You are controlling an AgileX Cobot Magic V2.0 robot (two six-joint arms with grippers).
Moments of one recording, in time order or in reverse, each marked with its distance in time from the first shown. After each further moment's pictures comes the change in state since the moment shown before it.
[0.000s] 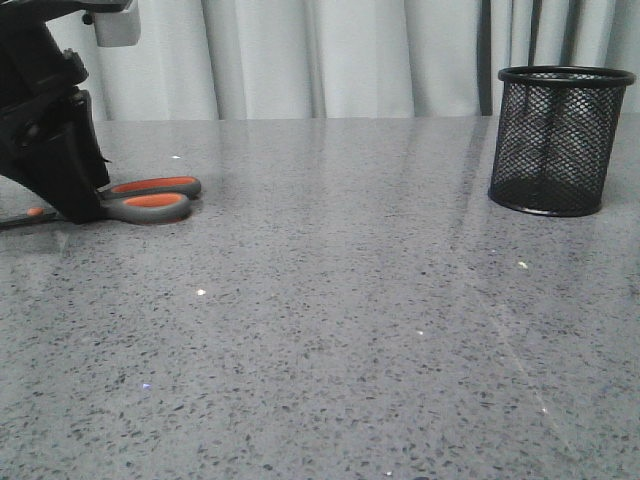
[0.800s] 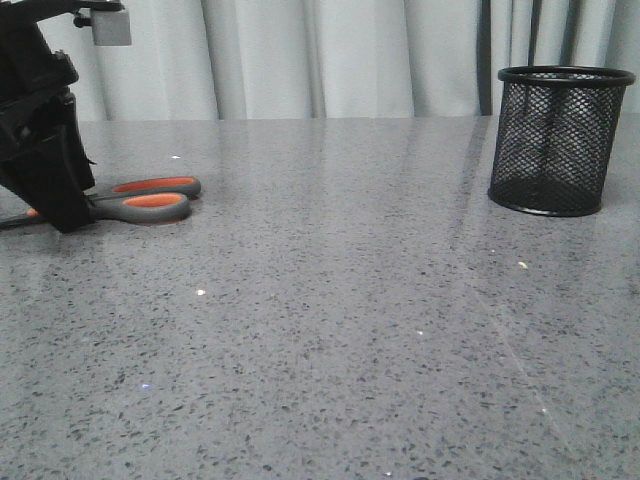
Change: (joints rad) left arm 0.000 0.000 -0.008 0.023 0.051 -0.138; right arm 0.000 0.000 0.000 0.002 0.000 0.000
